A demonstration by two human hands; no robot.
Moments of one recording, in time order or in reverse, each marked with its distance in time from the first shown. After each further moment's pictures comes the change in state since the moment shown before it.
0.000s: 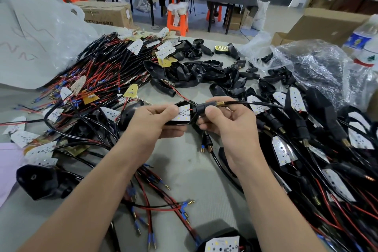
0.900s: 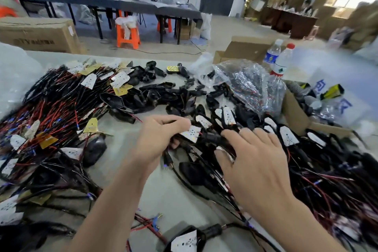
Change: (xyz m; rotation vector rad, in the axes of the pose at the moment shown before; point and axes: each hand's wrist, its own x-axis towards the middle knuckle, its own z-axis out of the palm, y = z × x) left_hand -0.010 0.050 0.089 0.038 -0.300 0.044; right_hand -0.095 -0.123 -0.046 -1.821 0.330 -0.464
